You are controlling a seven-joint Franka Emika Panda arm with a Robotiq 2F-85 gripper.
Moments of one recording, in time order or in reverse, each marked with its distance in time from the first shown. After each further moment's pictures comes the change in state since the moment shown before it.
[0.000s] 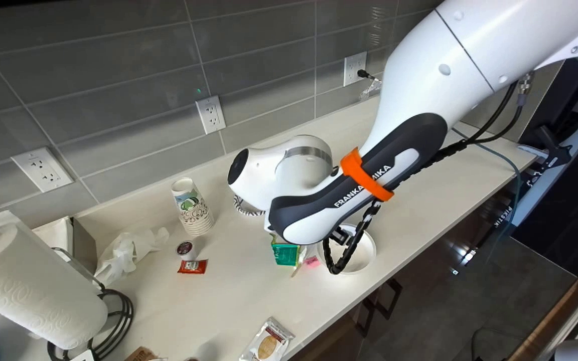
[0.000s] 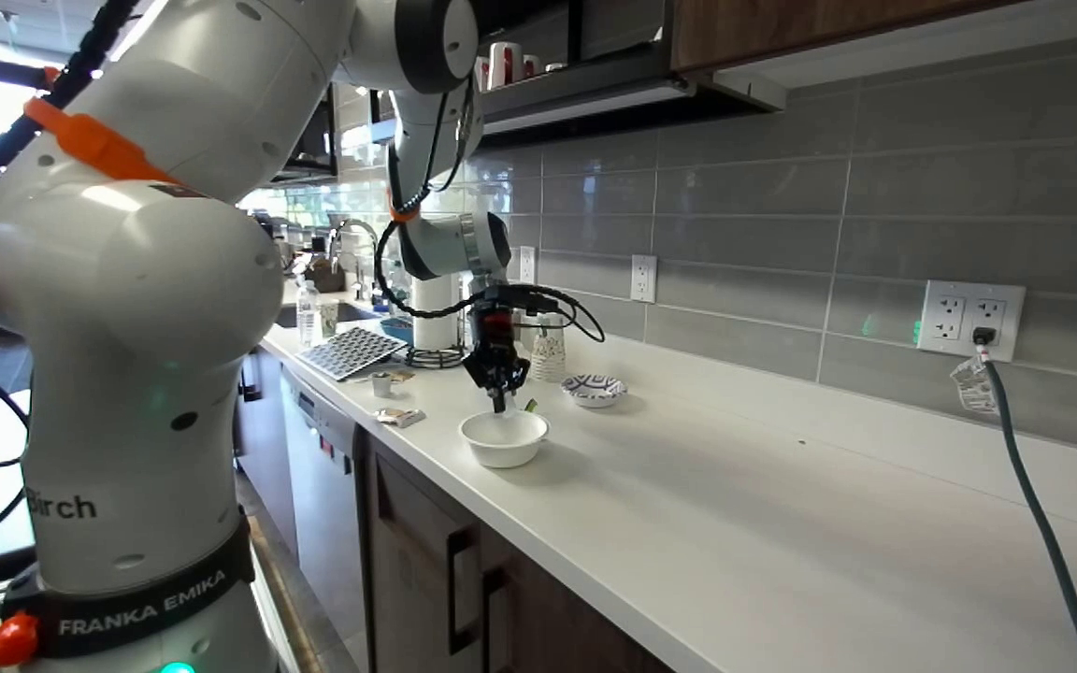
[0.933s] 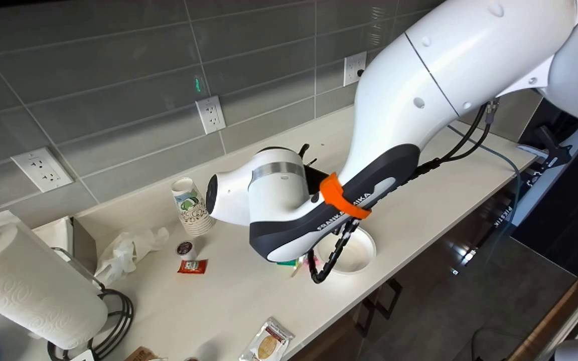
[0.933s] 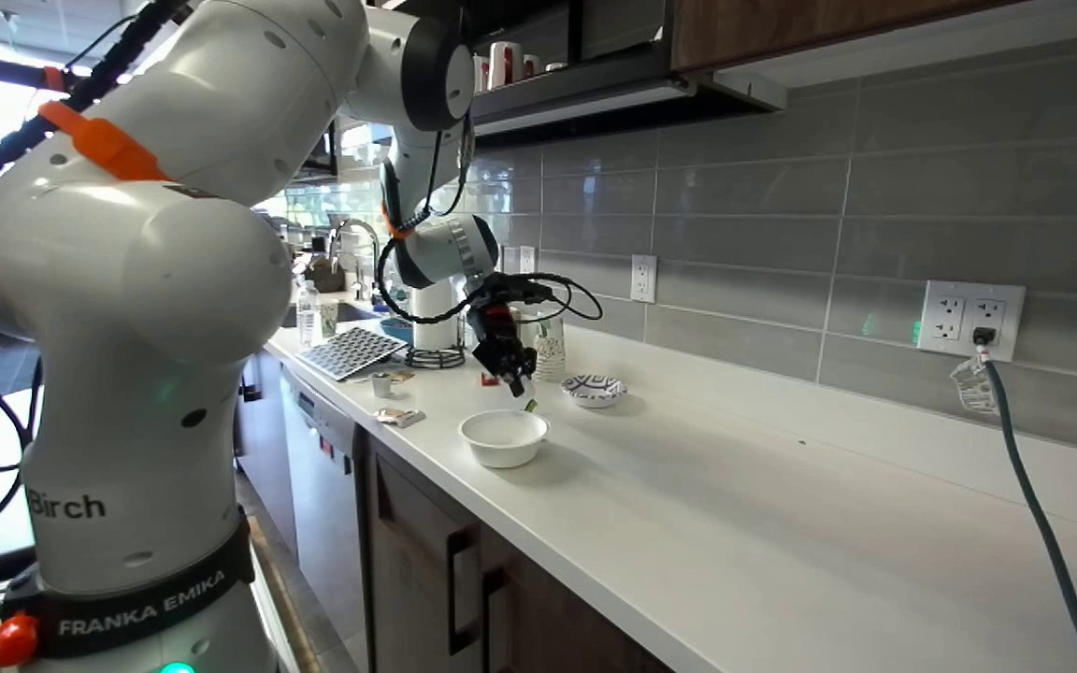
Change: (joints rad) arm 0.076 0.110 0.001 0.167 -0.199 -0.249 -0.001
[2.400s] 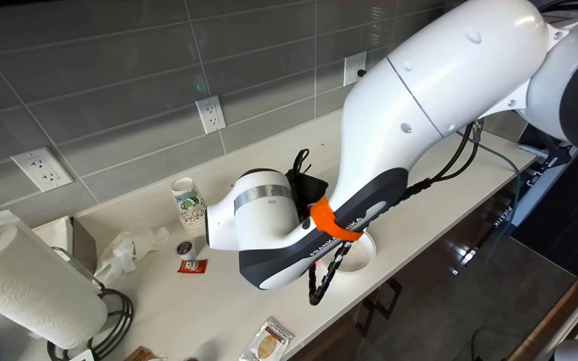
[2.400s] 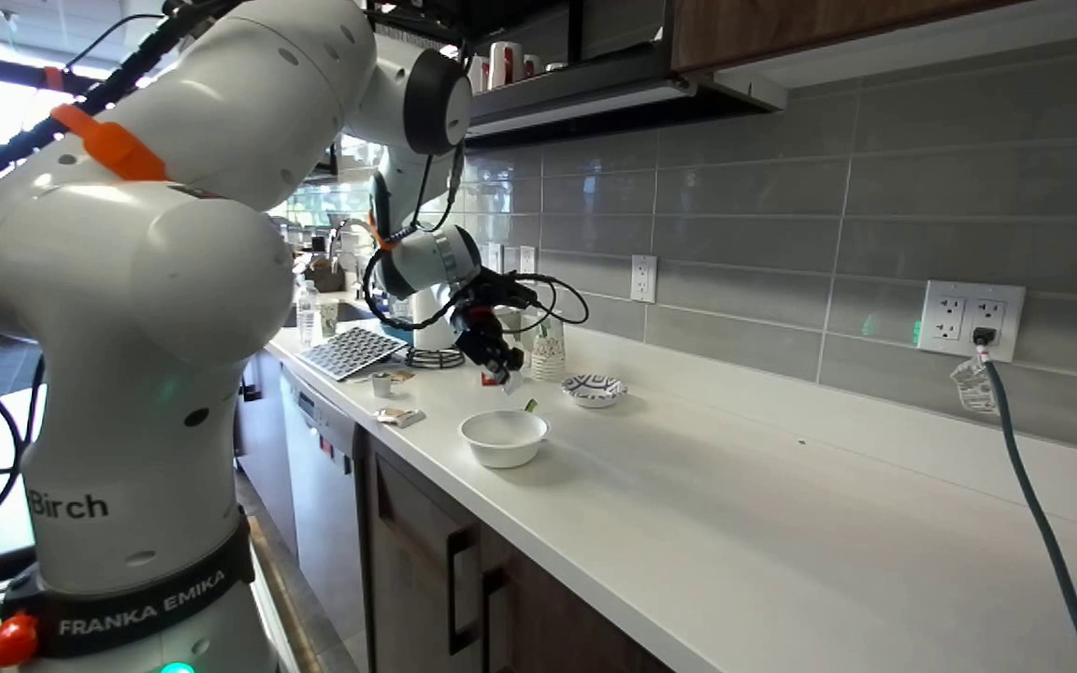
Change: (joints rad) arm 0.022 0.071 0.059 0.052 -0.055 -0.309 -0.031
